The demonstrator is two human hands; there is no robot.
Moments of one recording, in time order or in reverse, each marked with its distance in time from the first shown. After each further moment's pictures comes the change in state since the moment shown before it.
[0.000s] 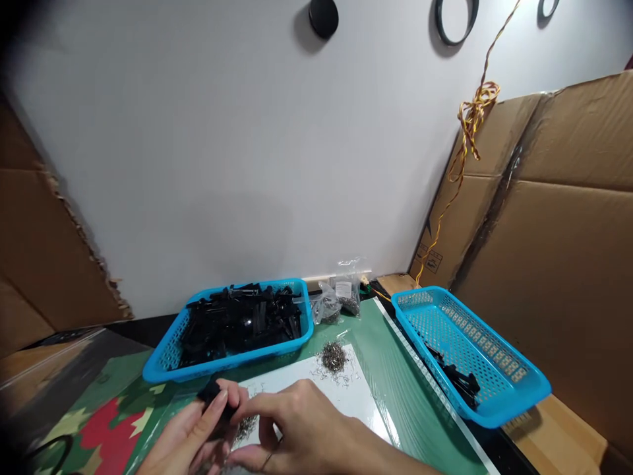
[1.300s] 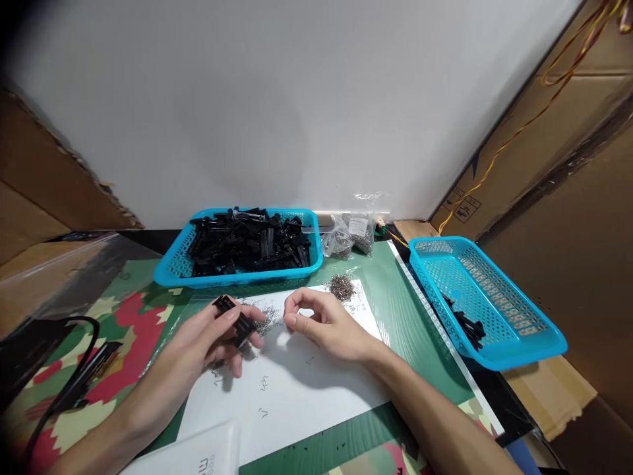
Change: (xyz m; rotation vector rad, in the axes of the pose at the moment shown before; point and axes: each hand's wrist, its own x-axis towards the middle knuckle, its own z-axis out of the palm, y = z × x) left_hand -0.013 0.015 0.014 0.280 -0.027 -0.077; right_hand -0.021 0.002 -0.045 0.596 -0.061 0.406
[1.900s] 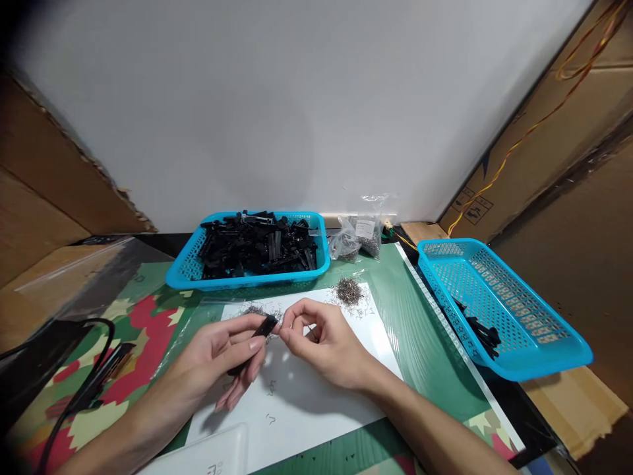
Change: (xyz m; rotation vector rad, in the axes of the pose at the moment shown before) left_hand -0.004 -0.008 -0.001 -0.113 -0.303 -0.049; right_hand -0.005 0.003 0.028 -0.012 0.161 -0.071
